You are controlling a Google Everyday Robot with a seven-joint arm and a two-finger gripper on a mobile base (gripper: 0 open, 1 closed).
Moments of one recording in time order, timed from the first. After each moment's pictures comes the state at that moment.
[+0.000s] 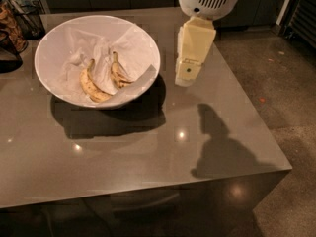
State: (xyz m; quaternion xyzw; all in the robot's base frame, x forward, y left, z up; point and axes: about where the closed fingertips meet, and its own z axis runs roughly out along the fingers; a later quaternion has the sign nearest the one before) arm 0.498 -0.060 1.029 -0.65 0.73 -0.07 0.21
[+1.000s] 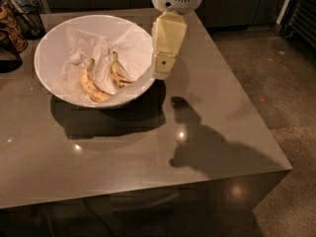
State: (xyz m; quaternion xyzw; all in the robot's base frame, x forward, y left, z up) arm 0.521 -0.013 1.021 -0.69 0.69 -0.03 0.21
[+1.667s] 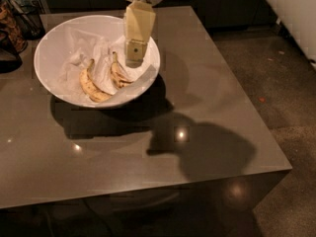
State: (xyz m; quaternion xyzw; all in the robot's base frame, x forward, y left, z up) arm 0.544 0.038 1.022 -0.72 0.67 0.01 0.20
